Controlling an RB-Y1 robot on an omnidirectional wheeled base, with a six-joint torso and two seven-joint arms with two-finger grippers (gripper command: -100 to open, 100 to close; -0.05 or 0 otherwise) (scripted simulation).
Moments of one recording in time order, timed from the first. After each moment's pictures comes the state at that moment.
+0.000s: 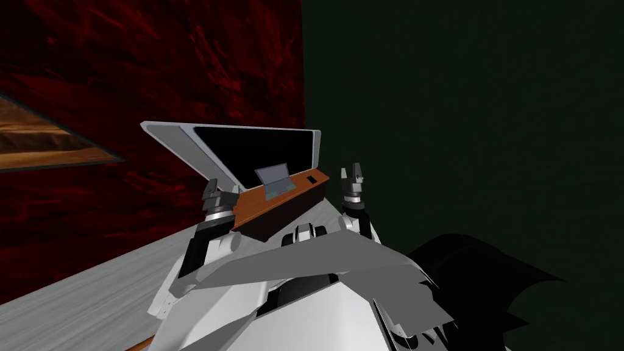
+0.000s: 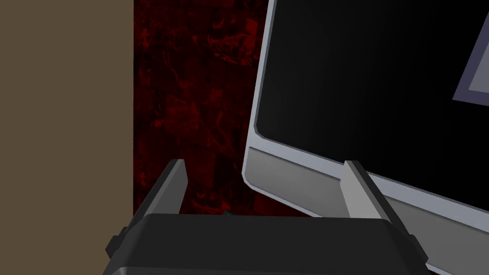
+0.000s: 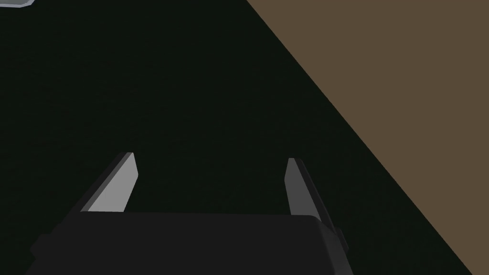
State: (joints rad) left arm 0.37 0.16 0.20 -2.10 0.12 -0.31 0.18; right arm 0.52 -0.04 0.07 -2.37 -0.05 -0.55 0.11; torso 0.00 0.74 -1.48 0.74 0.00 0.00
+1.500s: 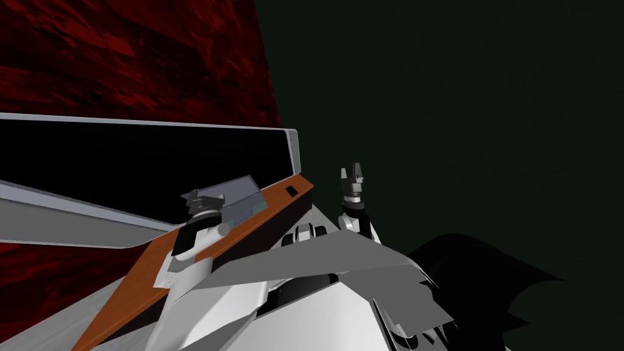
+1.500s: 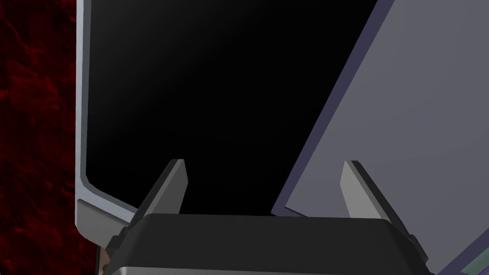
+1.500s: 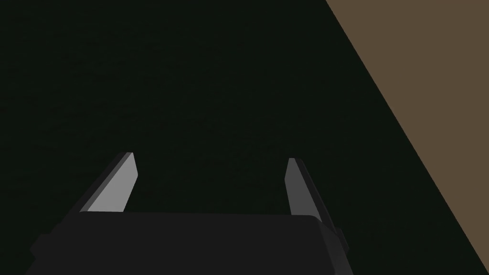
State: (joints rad) left arm 0.09 0.19 0.51 -1.70 0.27 -0.09 0.27; right arm 0.52 -0.04 0.07 -2.37 -0.05 -0.55 0.11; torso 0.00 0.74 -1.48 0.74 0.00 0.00
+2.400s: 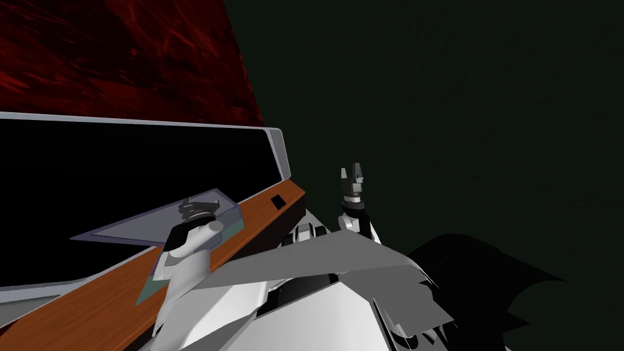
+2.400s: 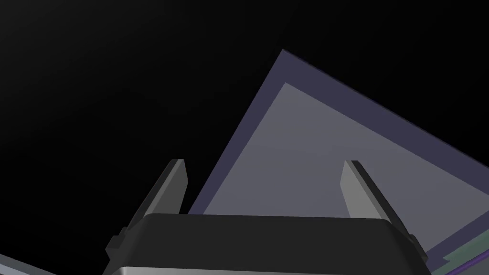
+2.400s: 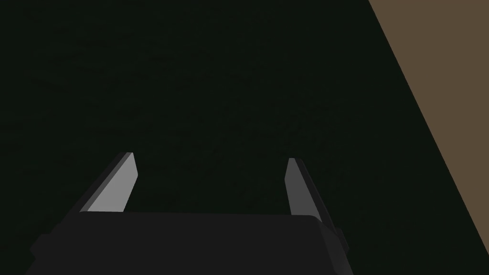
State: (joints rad) left arm -0.05 0.23 0.67 -1.47 0.34 0.02 0.31; right arm 0.52 -0.04 0.07 -2.37 -0.05 -0.55 0.11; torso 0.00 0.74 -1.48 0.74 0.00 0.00
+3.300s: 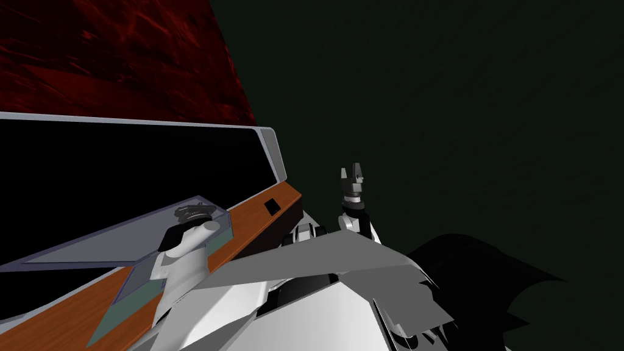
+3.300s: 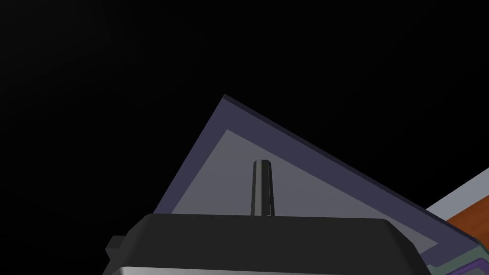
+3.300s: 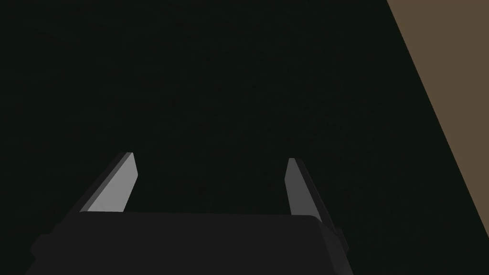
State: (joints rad) left arm -0.11 0.26 0.73 -1.35 0.37 0.04 0.34; right arm 0.52 -0.04 0.07 -2.37 -0.05 -0.55 0.11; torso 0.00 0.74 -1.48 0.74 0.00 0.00
